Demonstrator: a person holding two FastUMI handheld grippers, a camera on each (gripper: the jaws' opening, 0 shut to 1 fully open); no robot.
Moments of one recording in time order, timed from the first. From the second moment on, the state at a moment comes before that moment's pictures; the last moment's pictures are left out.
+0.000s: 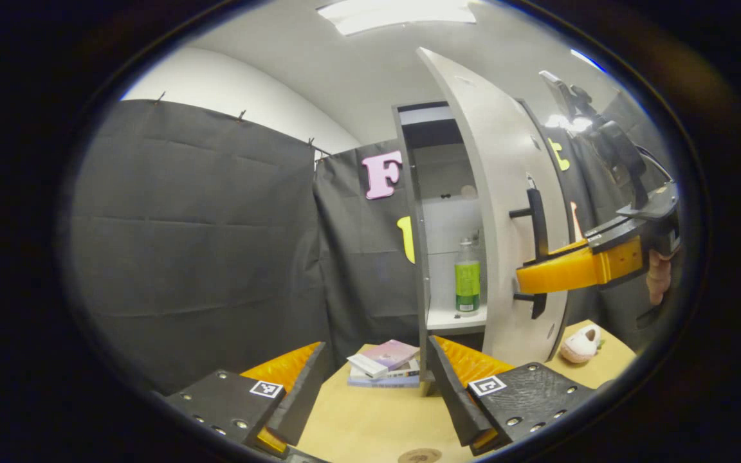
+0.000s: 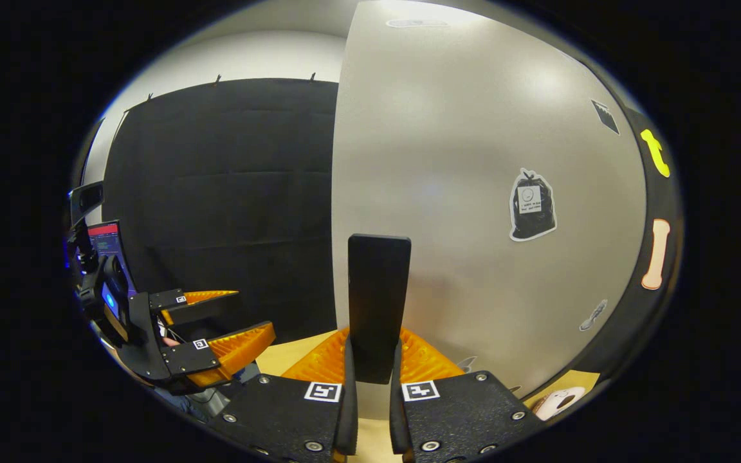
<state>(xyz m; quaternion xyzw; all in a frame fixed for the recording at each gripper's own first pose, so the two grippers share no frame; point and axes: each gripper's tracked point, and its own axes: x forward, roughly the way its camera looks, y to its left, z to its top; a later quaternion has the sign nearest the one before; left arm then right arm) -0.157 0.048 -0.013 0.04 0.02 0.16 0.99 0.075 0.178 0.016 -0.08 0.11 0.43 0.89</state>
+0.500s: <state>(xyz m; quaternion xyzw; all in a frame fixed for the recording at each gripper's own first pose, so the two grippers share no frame) -0.146 0.001 -0.017 0.02 0.03 0.13 0.99 0.024 0.127 0.032 -0.06 0.10 0.41 0.90</state>
